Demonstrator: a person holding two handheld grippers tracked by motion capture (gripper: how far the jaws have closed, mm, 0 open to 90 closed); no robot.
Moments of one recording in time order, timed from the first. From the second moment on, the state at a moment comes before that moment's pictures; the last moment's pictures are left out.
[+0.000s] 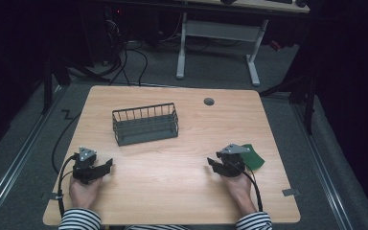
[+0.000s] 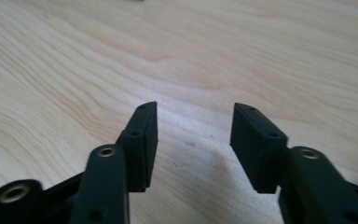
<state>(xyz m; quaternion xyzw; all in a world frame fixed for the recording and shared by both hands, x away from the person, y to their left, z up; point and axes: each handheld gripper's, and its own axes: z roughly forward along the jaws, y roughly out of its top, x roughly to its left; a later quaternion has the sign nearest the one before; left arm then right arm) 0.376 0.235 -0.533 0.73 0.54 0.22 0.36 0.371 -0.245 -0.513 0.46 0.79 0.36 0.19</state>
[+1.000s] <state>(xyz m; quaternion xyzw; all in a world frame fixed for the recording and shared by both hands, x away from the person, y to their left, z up) 0.414 0.219 -0.494 0.74 0.52 0.22 0.36 0.450 -0.193 -0.472 0.45 0.79 0.39 0.14</state>
